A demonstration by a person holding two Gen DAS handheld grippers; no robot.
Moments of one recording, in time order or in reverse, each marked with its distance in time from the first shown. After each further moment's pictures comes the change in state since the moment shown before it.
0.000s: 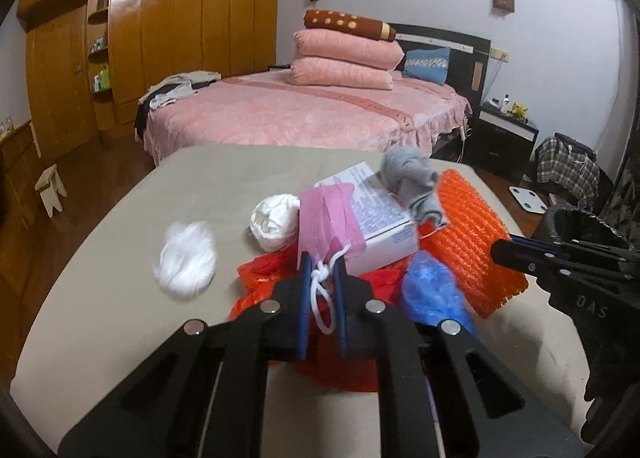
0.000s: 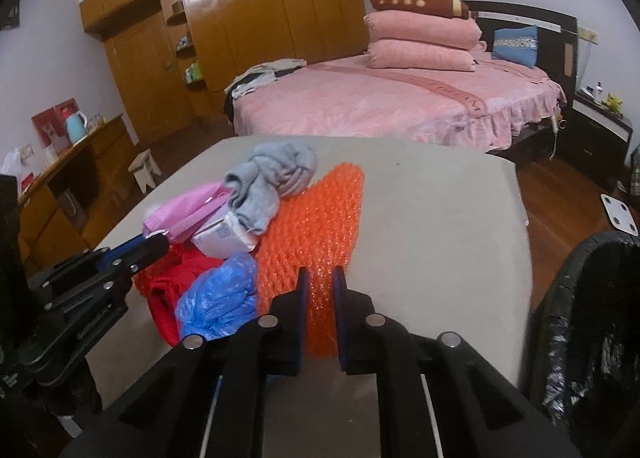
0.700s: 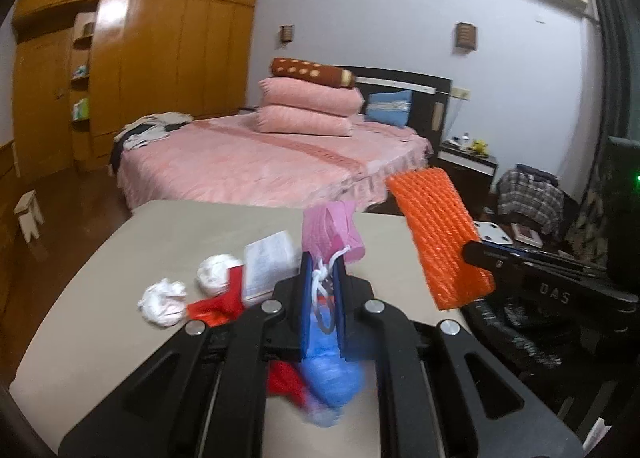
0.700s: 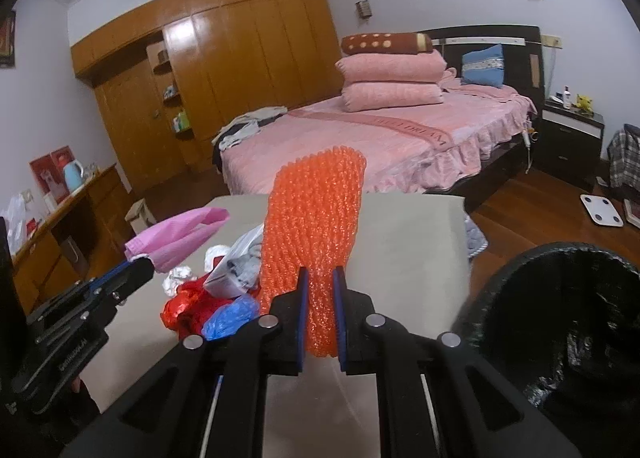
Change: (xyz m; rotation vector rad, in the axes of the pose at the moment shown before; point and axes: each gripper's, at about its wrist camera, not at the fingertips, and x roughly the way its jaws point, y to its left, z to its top) left arm -0.071 -0.060 0.029 0.019 -0.153 -0.133; right arm -0.086 -0.040 0.015 0.099 -0.158 -0.023
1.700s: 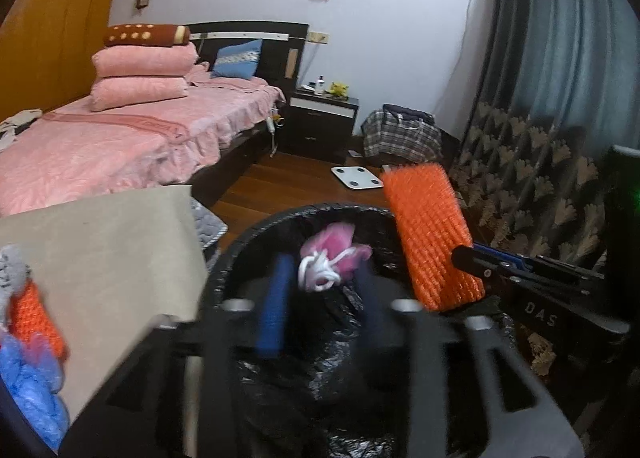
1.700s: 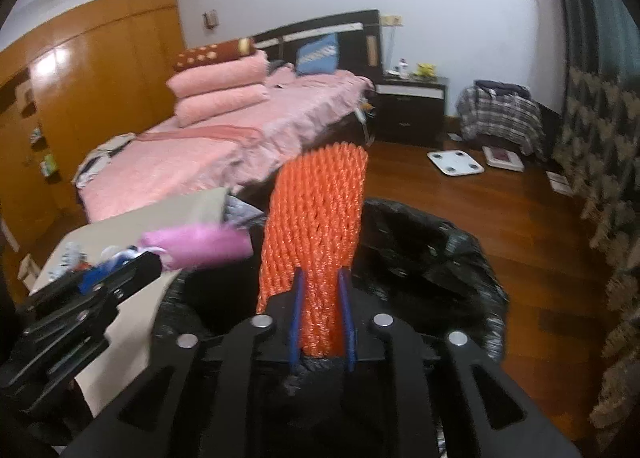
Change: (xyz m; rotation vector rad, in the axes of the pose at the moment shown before) left arm 0.108 -0.216 -0.027 0.151 0.179 -0.471; right arm -0.102 -0.203 -0.040 0.236 0.000 -0.493
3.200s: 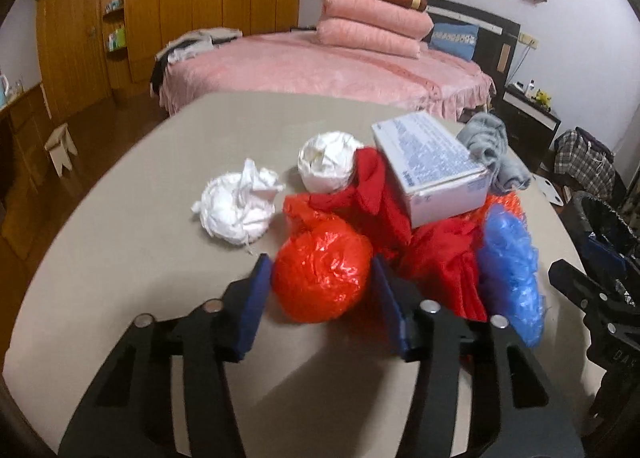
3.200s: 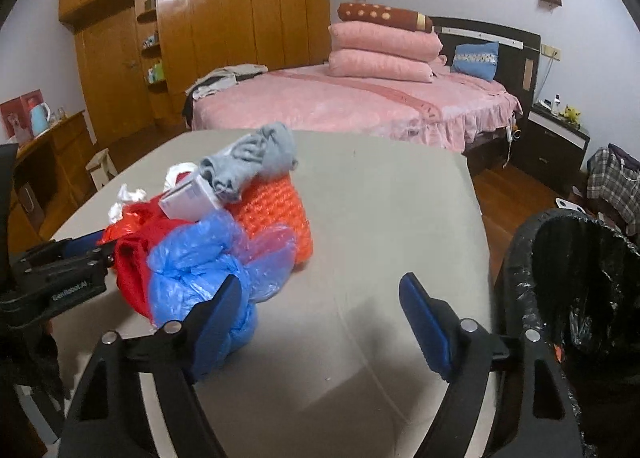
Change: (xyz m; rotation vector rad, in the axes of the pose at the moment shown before) left arm -0.170 0.274 -0.101 -0.345 0.123 0.604; right arm 0.041 0.285 -0.090 -0.377 0.064 0.323
